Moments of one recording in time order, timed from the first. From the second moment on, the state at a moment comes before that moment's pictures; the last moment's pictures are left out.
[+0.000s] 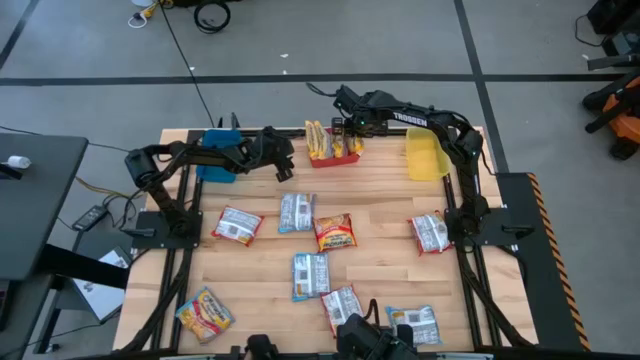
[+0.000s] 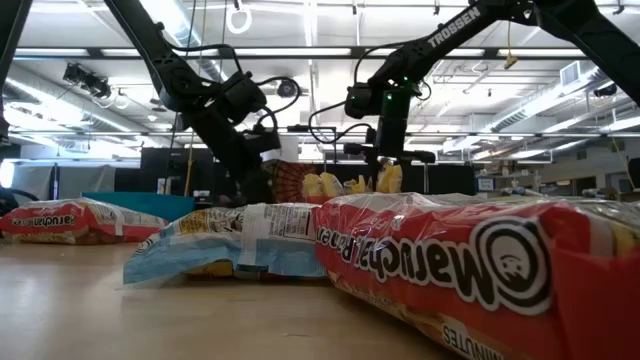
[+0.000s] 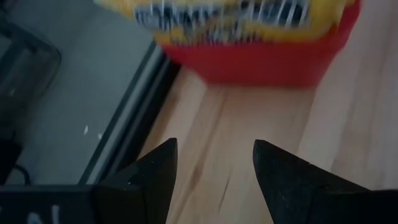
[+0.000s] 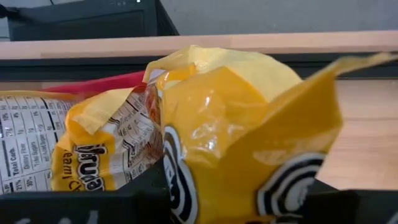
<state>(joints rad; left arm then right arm) 0.57 1.71 0.81 0.22 -0.21 0.39 -0.66 2.04 1.71 -0.91 0.16 0.91</state>
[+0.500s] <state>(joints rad) 0.55 1.72 0.81 0.25 -0.19 0.37 -0.65 2.04 1.65 -0.73 0.04 0.81</state>
